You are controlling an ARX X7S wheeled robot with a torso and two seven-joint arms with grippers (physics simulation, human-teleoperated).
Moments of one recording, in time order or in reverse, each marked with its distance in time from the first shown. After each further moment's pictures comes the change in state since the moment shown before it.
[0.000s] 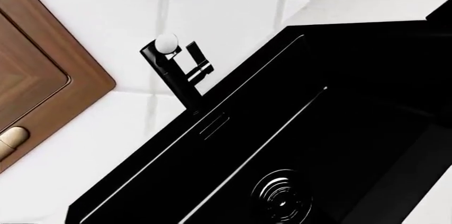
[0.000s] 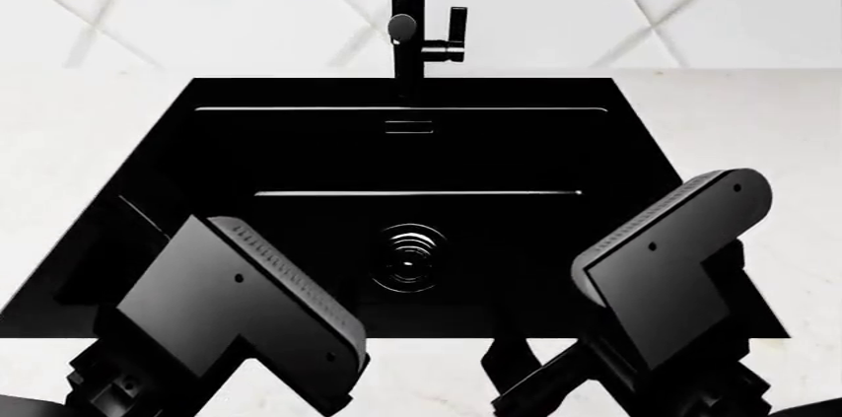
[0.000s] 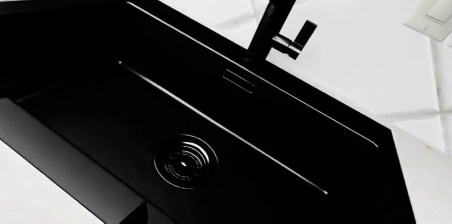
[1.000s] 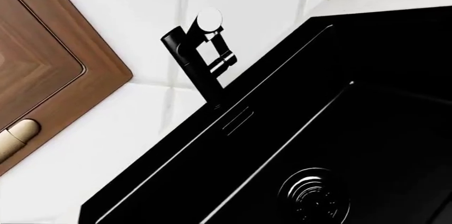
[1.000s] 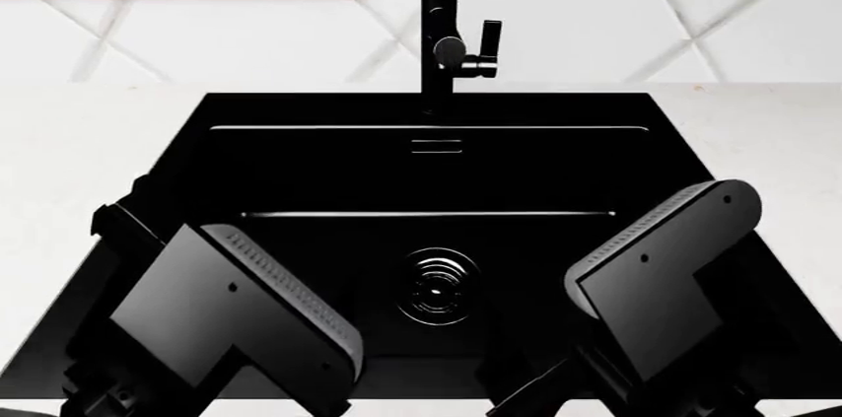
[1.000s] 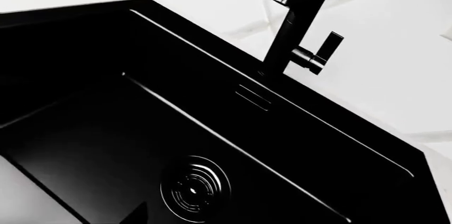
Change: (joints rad) left arm 0.018 -0.010 -0.011 0.018 -0.002 0.009 -0.011; right arm -0.019 -0.012 -0.005 -0.013 0.001 -0.005 0.014
